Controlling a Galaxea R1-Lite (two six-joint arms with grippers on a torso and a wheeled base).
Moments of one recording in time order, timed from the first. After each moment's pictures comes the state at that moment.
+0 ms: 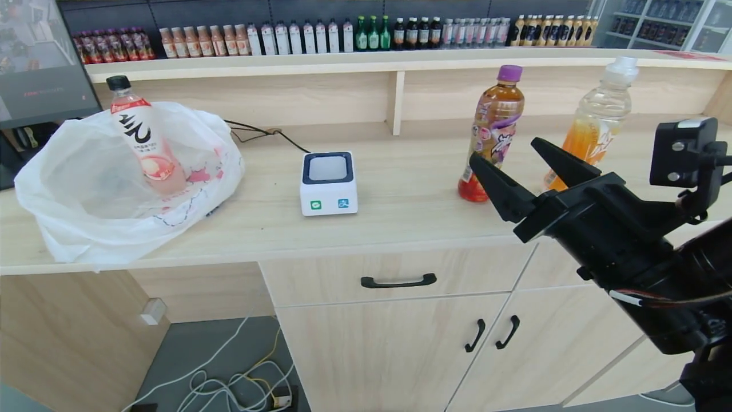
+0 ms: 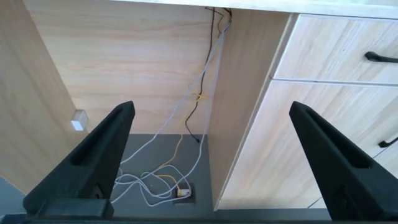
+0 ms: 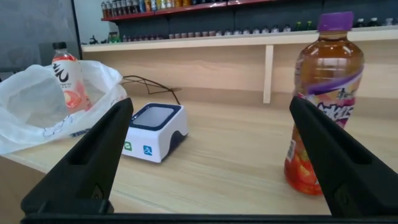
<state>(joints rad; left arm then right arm) 0.00 0.00 0.00 0.00 0.00 -0.01 0.60 1.63 -0.51 -1.57 -0.08 -0.05</state>
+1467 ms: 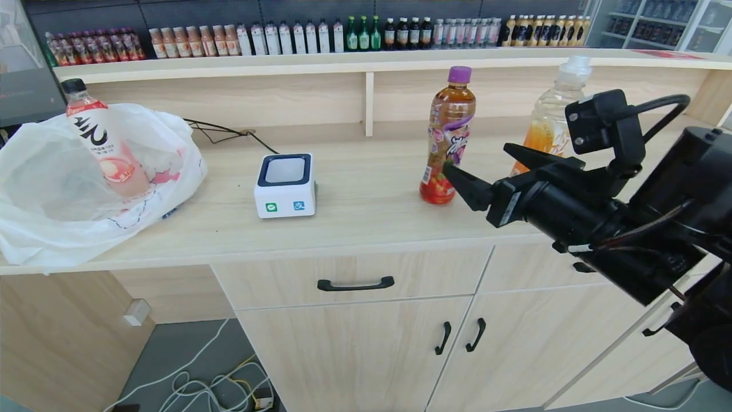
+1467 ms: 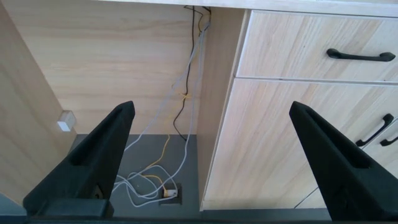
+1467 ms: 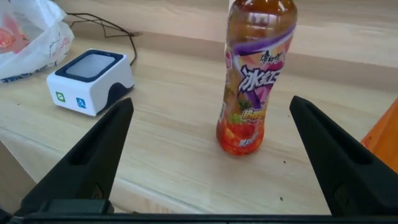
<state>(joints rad) 0.00 0.00 0.00 0.00 0.00 0.00 0.59 1.63 -0.78 -1.05 -0.11 -0.12</state>
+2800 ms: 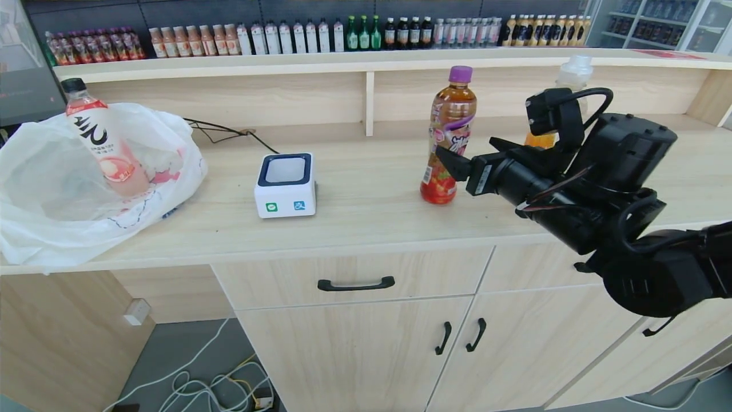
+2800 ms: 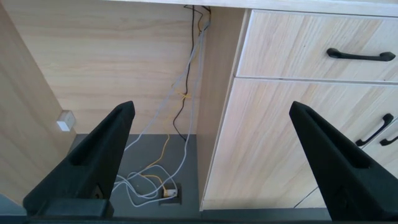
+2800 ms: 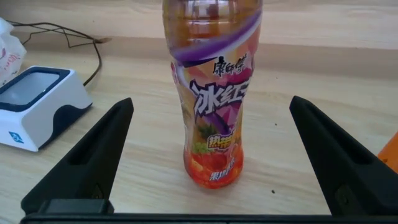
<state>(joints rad) 0.00 0.00 0.00 0.00 0.00 0.00 0.46 1.84 -1.01 -1.02 -0.08 -0.03</state>
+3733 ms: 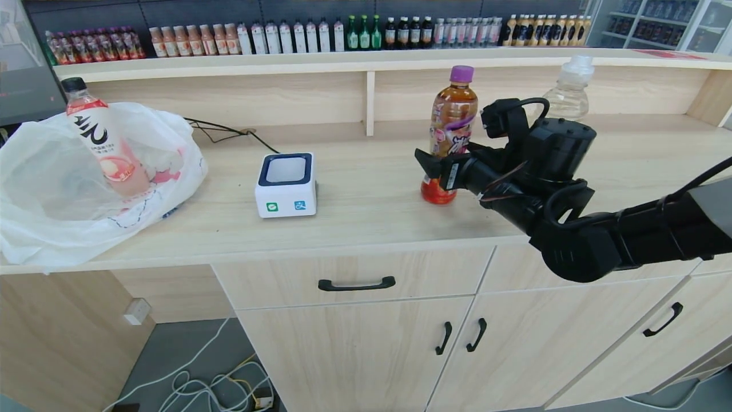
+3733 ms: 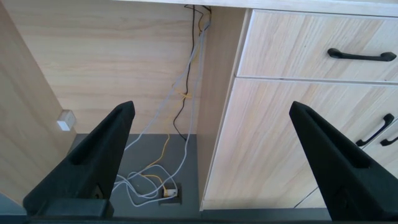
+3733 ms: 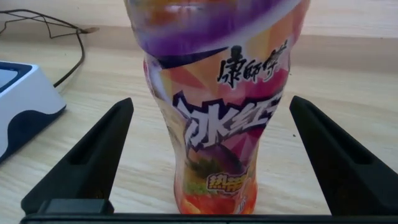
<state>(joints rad) 0.00 0.00 0.00 0.00 0.00 0.00 0.44 2.02 -1.24 -0.94 -0.06 -0.02</state>
